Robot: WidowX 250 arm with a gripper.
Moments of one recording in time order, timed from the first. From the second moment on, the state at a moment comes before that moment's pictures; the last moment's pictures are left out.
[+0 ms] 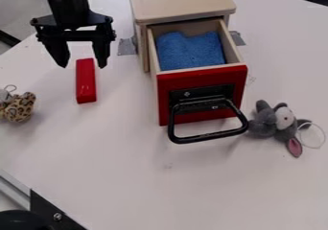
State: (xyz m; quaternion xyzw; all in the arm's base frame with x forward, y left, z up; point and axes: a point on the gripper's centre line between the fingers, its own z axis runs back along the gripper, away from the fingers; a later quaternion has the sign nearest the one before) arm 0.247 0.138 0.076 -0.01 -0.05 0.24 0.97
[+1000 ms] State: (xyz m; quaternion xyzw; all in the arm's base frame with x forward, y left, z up) arm 0.274 0.155 0.039 0.01 -0.08 0.29 0.95
